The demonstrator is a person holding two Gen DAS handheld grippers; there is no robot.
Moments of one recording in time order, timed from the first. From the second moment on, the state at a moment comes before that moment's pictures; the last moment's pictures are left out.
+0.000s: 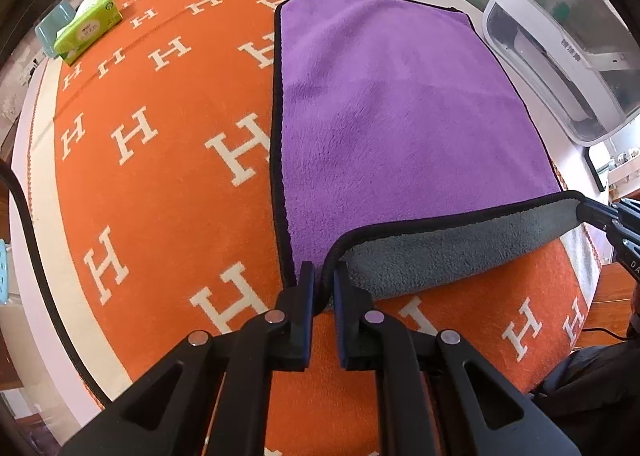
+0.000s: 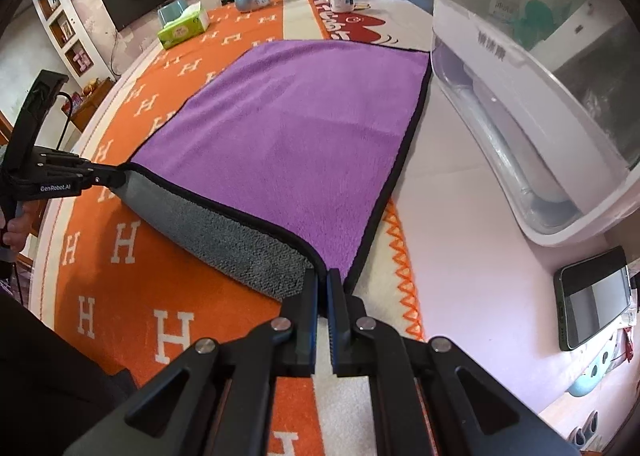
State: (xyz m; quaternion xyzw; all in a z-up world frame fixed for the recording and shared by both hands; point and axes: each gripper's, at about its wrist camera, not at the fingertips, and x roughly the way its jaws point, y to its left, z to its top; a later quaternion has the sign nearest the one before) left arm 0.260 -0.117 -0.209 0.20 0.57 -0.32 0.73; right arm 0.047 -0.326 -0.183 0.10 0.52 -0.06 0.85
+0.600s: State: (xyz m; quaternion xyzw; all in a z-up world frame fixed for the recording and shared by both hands) left arm 0.278 -0.133 -0.121 0.19 0.47 -0.32 0.80; right arm 0.071 -0.342 -0.111 0.04 0.43 -0.09 0.90
